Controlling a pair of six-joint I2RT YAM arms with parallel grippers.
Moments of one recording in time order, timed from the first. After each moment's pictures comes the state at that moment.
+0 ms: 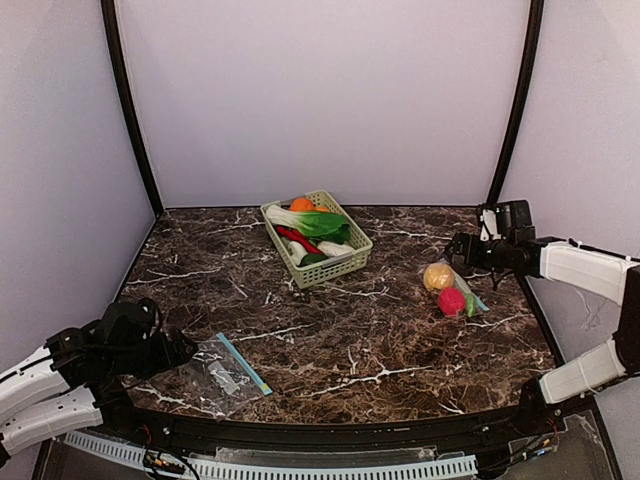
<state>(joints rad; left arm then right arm) -0.70 0.41 0.30 -0.77 -0.15 -1.01 0.18 1.33 0.80 -0.18 -0.10 0.30</state>
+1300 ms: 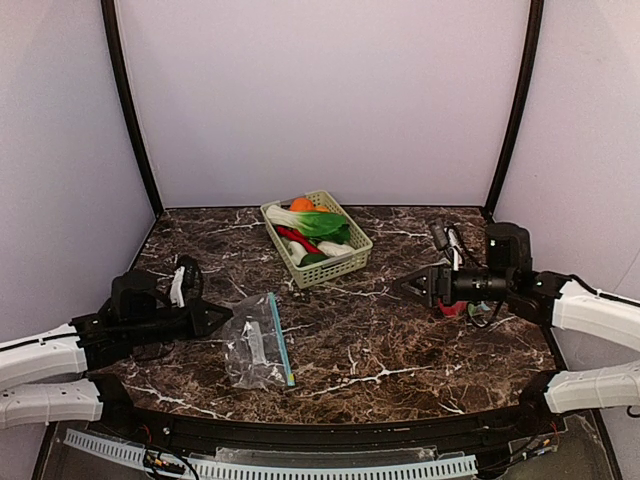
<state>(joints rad) -0.70 0.75 0.33 -0.03 0.17 -0.76 0.60 1.01 0.60 0.00 -0.54 0.44</state>
